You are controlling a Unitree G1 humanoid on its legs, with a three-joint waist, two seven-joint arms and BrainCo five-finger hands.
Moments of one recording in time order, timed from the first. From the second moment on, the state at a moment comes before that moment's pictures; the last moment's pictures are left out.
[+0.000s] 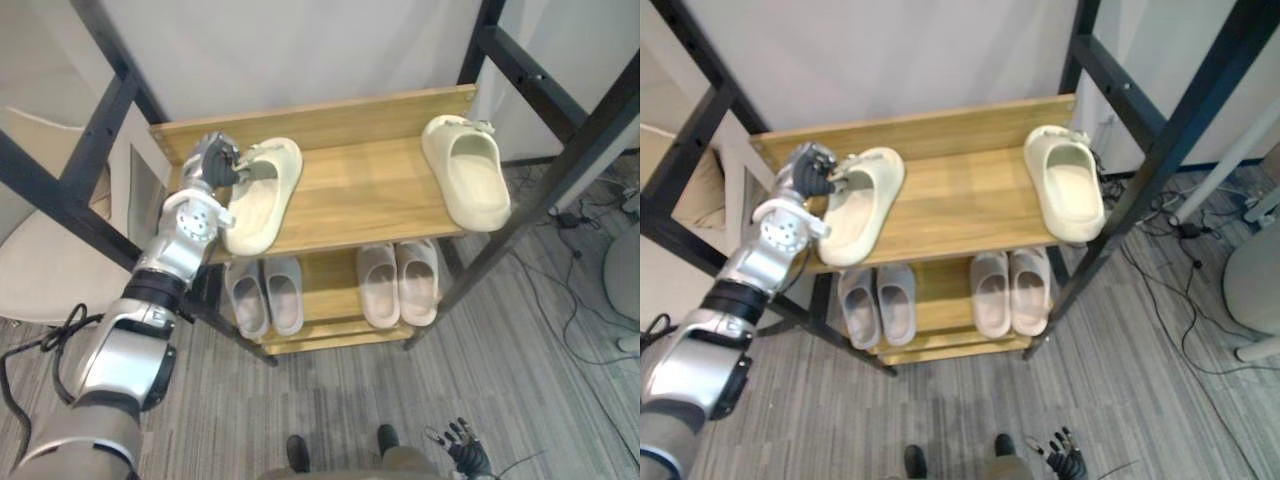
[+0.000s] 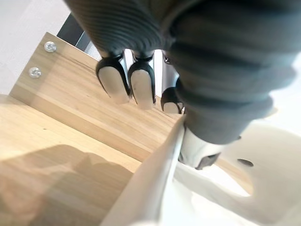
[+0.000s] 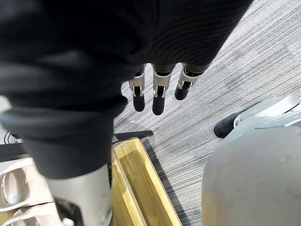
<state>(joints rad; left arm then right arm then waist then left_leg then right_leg) -0.86 0.52 -0.26 0.71 0.35 -0.08 0.21 0.33 -0.08 -0.15 0.69 0.28 -0.17 0.02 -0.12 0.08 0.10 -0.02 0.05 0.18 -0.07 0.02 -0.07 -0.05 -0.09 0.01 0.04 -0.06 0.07</state>
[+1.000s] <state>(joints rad) -0.96 0.18 -0.33 0.74 0.21 -0.05 0.23 0.36 -0.08 -0.14 0.60 0.28 -0.15 0.02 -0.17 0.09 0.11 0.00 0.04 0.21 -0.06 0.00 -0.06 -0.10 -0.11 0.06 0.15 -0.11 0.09</state>
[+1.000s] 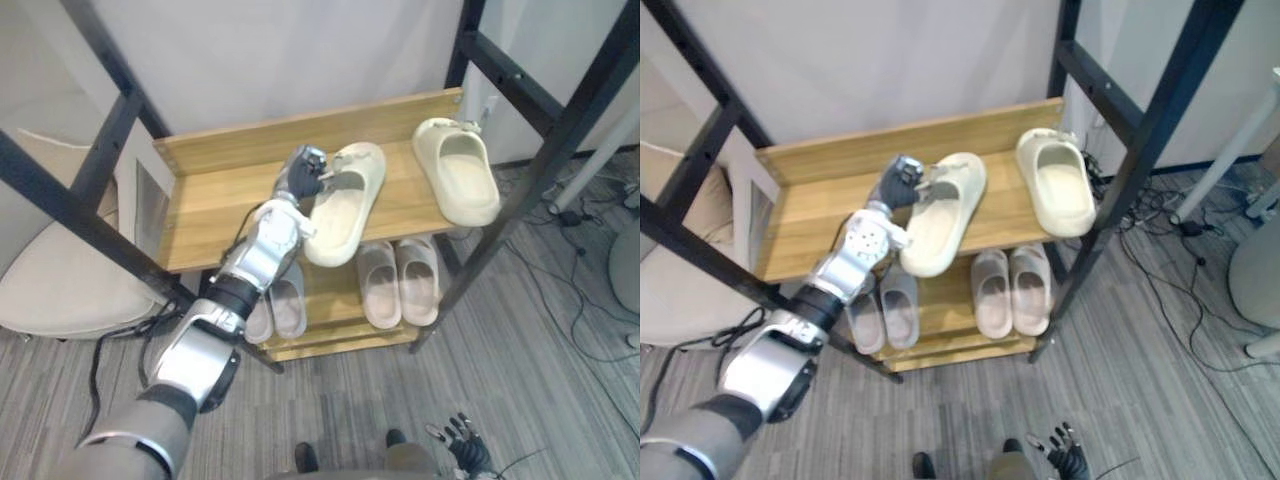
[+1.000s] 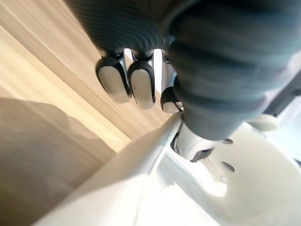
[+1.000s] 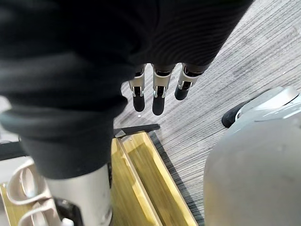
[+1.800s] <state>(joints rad) -1.04 0.18 -0.22 0.76 0.15 -0.03 0.28 0.39 -0.04 -0.14 0.49 0.29 -0.15 0.02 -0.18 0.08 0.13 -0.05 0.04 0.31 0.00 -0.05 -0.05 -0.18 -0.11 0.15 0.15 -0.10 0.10</state>
